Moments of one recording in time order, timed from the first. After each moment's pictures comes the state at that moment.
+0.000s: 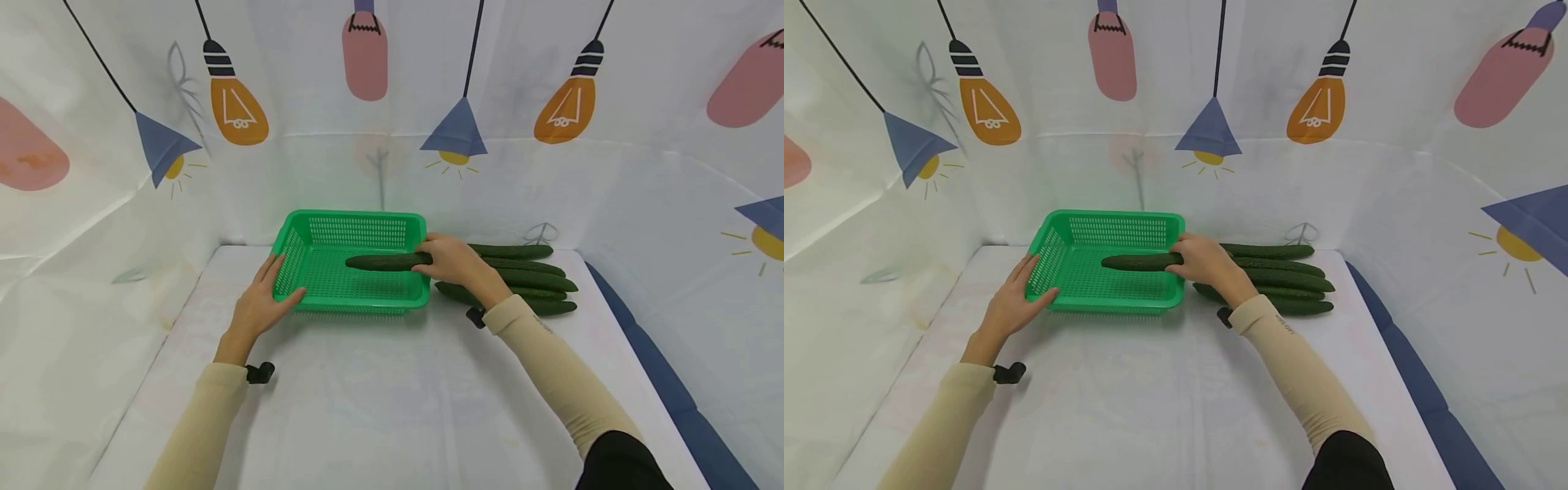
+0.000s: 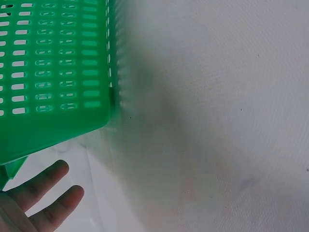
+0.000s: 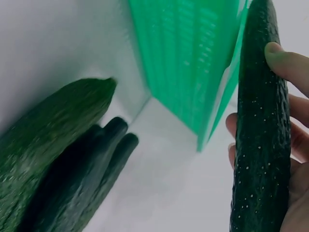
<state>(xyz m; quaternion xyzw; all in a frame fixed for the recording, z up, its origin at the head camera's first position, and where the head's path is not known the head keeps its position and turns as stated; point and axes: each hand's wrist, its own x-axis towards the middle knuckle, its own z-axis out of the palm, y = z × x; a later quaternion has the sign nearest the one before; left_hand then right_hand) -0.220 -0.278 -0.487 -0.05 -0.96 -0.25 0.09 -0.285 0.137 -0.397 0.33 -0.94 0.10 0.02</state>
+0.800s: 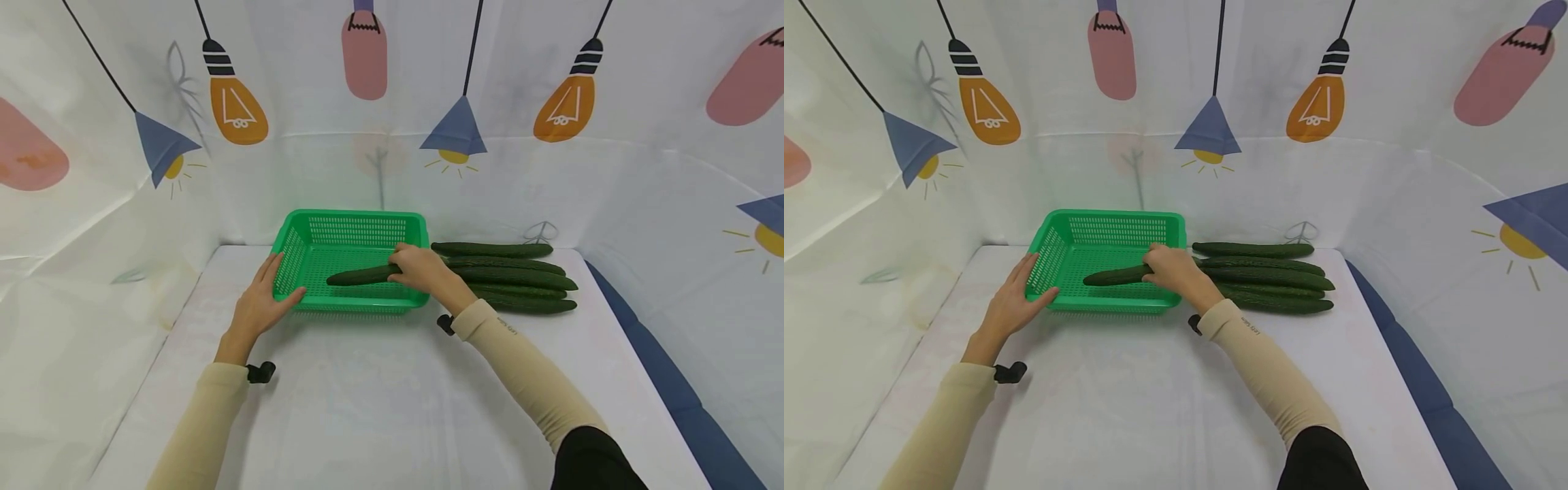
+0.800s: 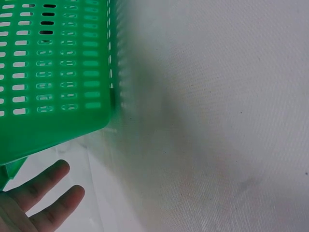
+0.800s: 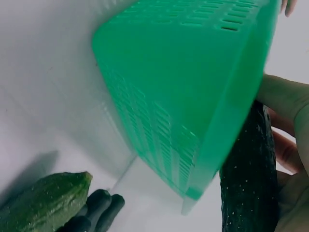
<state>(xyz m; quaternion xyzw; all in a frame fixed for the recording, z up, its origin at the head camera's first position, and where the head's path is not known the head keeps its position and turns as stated) -0.219 -0.279 -0.487 -0.05 -0.96 -0.26 0.09 -0.276 0.078 -0.410 0.34 -0.94 0.02 -0.01</state>
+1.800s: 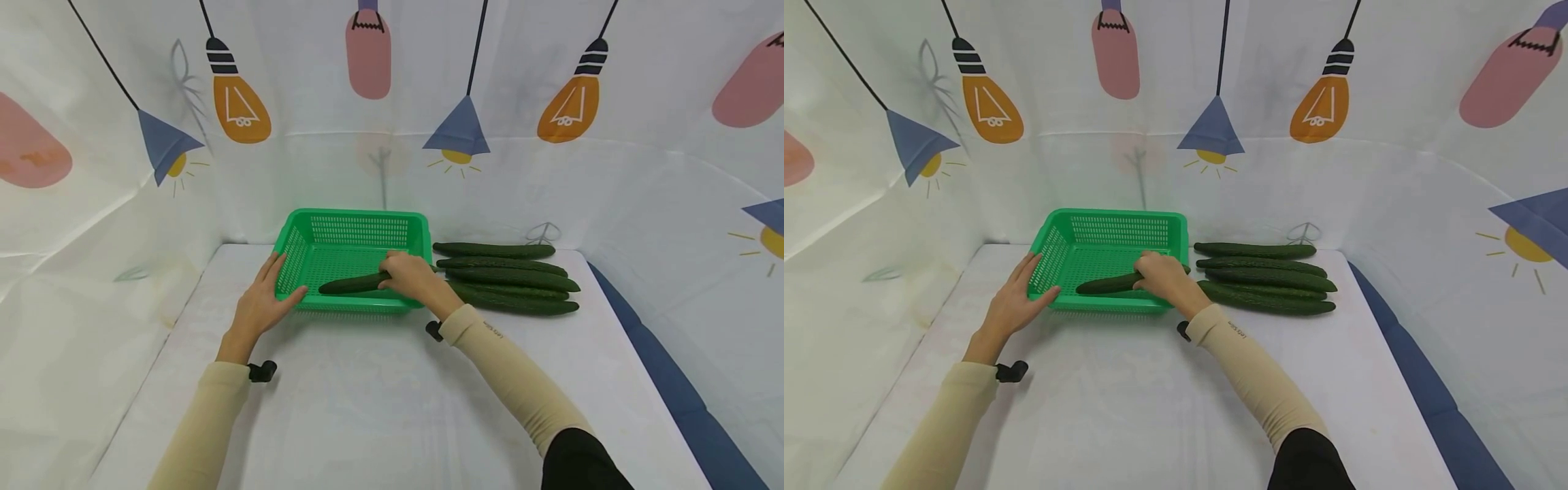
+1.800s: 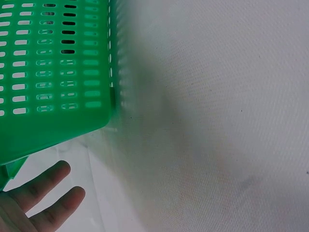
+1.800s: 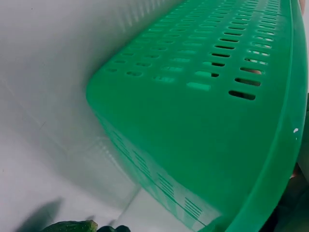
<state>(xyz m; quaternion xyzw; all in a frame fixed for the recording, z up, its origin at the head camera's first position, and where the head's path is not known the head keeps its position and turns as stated) -0.219 -0.278 -0.487 -0.06 -0.96 -0.25 0.08 -0.272 0.056 -0.427 0.33 -0.94 0.08 -0.02</state>
